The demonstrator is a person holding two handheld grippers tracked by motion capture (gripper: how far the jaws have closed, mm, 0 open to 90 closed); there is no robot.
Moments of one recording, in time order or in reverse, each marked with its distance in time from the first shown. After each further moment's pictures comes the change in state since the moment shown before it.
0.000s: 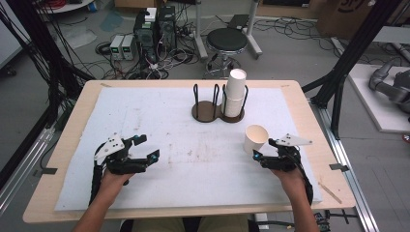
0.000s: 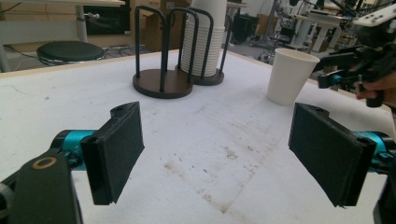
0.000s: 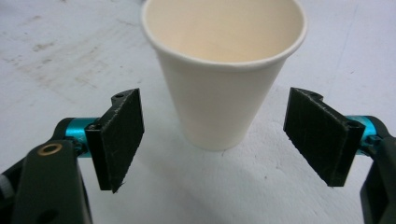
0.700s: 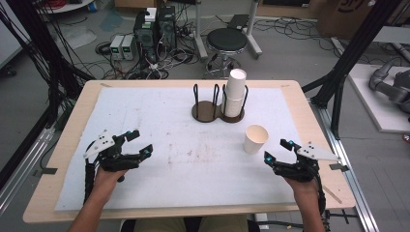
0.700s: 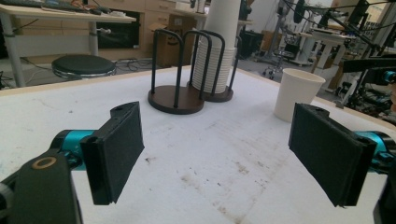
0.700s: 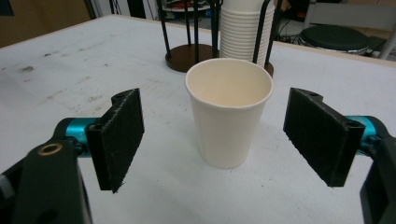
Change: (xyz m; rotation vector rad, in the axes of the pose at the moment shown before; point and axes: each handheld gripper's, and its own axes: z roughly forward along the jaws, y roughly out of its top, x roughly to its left) left arm 0.012 0.008 -0.015 -0.065 0.028 -0.014; right arm 0.010 -0.001 -0.055 -0.218 0.015 0.018
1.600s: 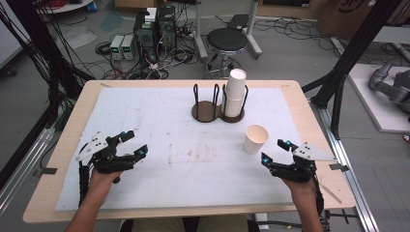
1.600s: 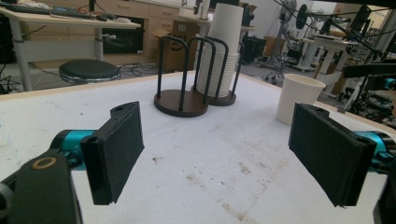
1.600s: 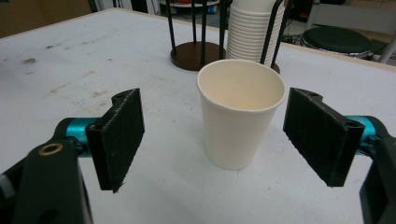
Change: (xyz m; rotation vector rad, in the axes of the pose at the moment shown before) left arm 0.001 0.000 -0.011 -0.022 0.010 0.000; right arm 0.008 0.002 0.003 0.017 -0.001 -0.033
